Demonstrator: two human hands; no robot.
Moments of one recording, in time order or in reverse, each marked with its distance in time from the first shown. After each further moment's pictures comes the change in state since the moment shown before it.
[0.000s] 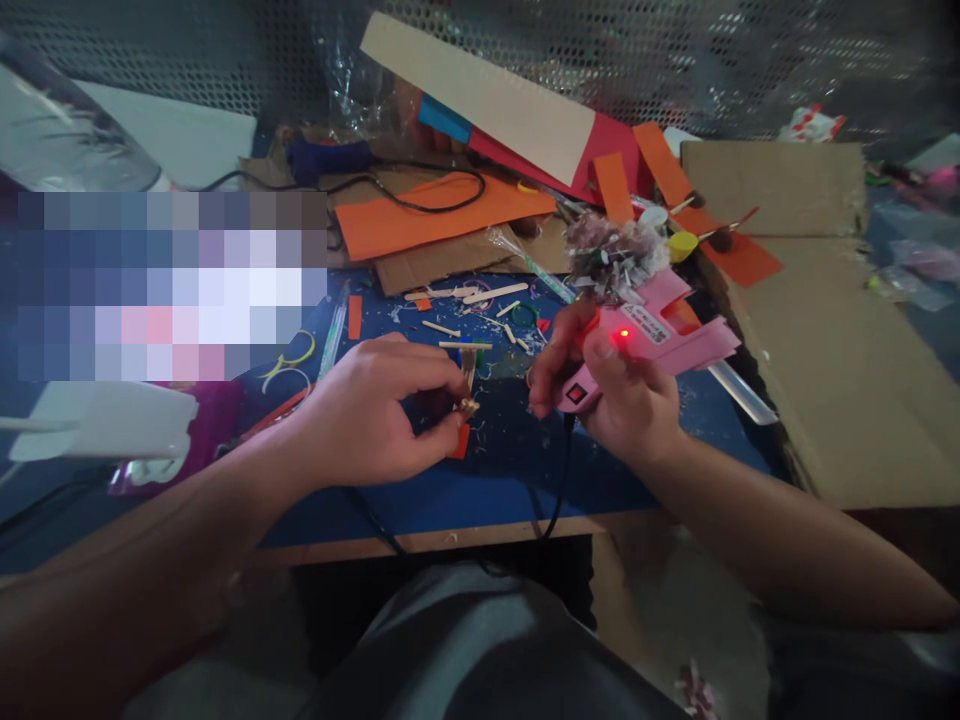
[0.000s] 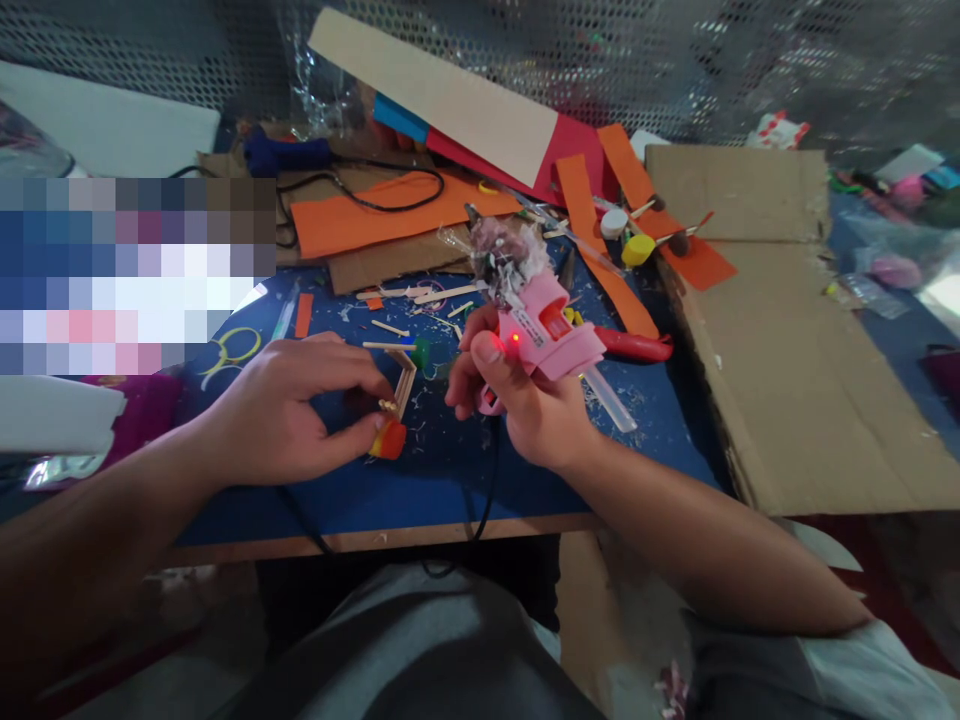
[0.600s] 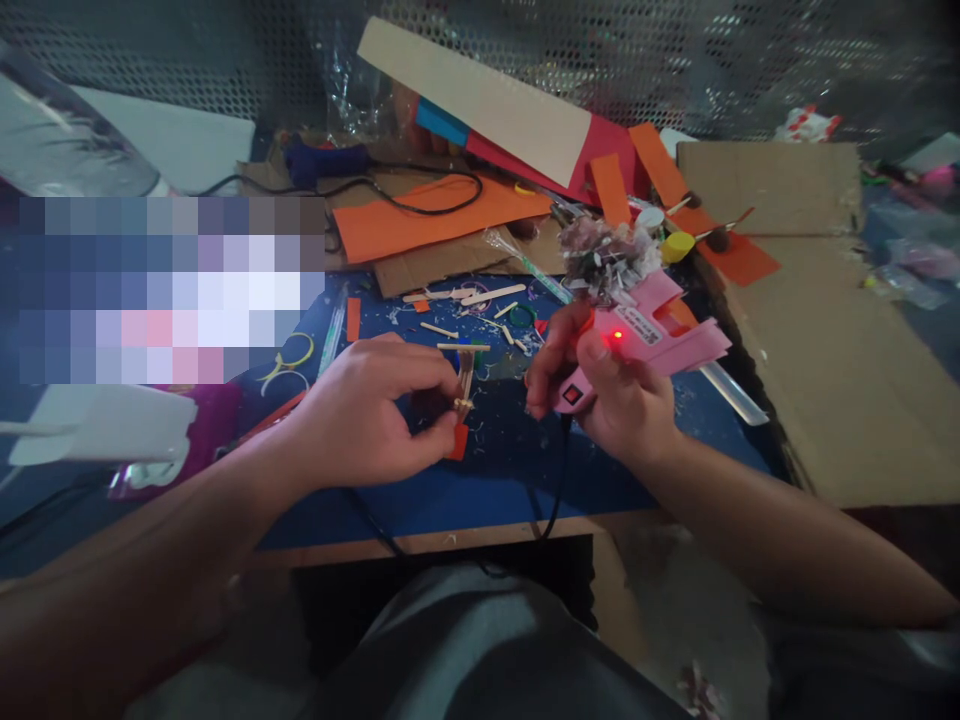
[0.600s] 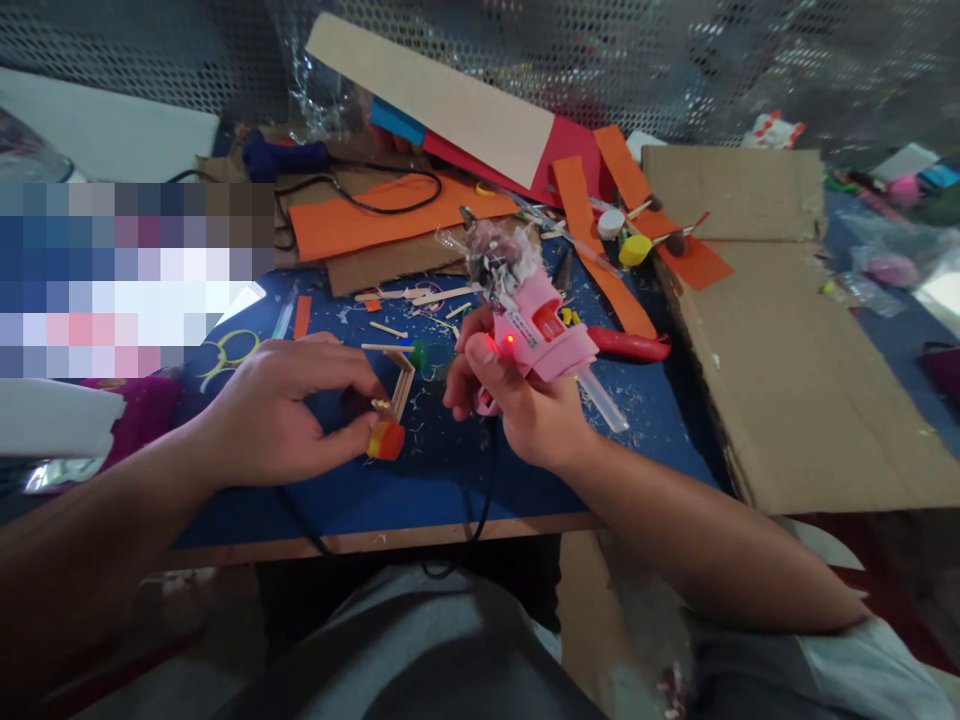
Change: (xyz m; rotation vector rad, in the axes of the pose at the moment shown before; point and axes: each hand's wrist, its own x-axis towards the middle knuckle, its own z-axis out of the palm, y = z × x) left_hand 0.002 0.001 -0.001 0.028 0.020 -0.005; right_hand 0.002 -0.003 0.002 0.011 0.004 0.009
